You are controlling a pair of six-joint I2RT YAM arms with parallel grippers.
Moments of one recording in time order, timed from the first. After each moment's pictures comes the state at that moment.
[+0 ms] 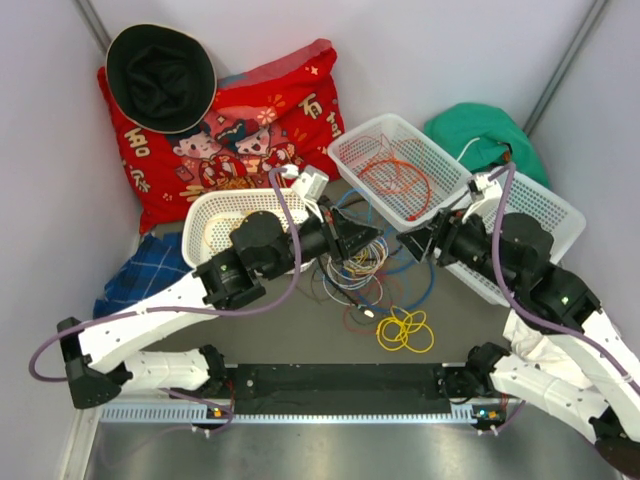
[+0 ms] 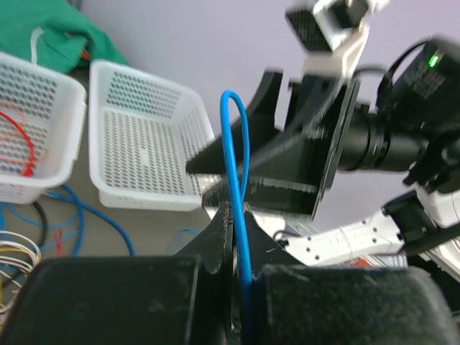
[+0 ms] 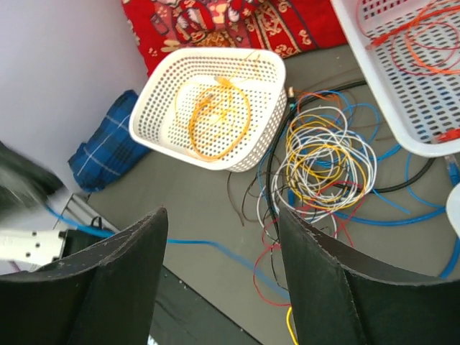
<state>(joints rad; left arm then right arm) -1.06 1.11 1.09 0.12 0.06 -0.59 0.71 0.74 1.11 -0.60 0.04 0.53</state>
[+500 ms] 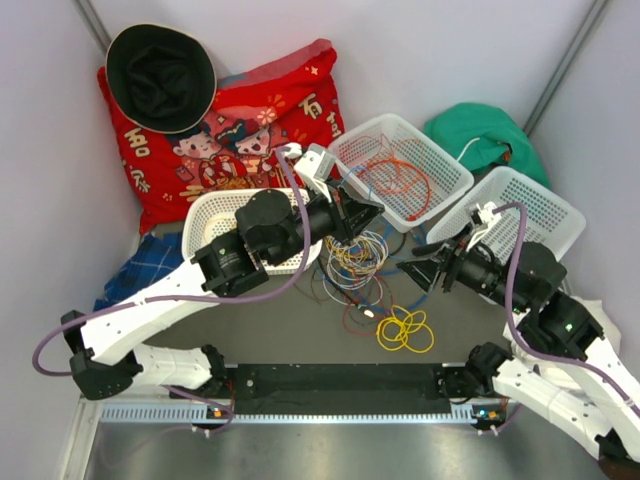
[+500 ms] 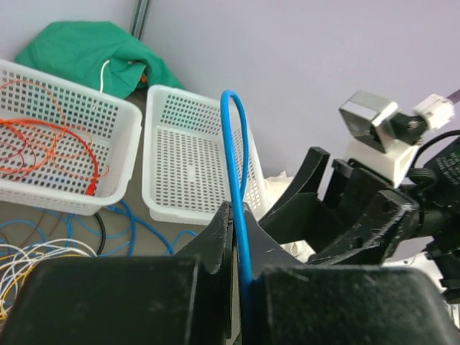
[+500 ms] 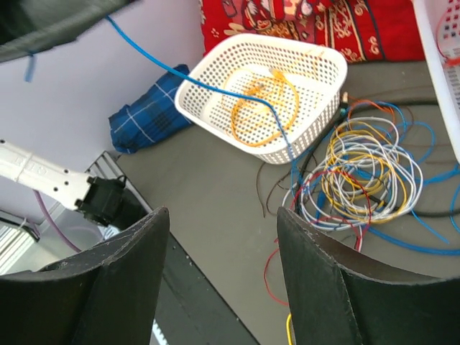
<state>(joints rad) -1.06 1.19 1.35 -0.09 -0.08 -0.48 0.71 0.55 0.91 -0.47 -0.18 0.44</state>
